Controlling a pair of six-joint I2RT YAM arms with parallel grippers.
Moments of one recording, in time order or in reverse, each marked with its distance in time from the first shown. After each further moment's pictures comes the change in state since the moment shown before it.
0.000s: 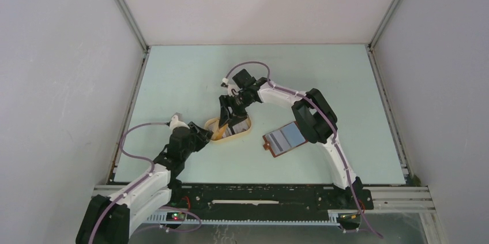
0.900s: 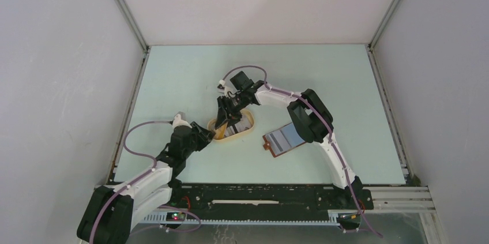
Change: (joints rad) left arm 0.003 0.100 0.000 0.092 0.060 0.011; right arm 0.013 0.053 0.014 0.108 -0.143 0.111
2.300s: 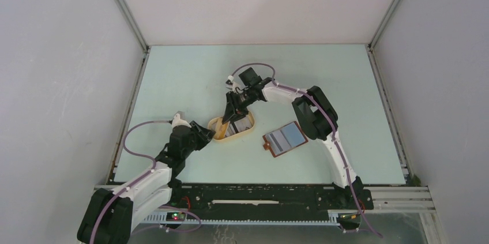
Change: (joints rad) left arm 0.014 -0.021 0.000 0.003 0.017 0.000; right arm -0.079 -0.019 -0.046 0.025 -0.037 0.014
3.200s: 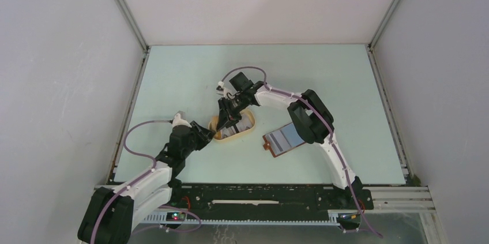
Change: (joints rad) left arm 0.006 0.013 0.000 0.011 0.027 0.008; right arm 0.084 0.003 0.027 -0.030 0.005 -0.016
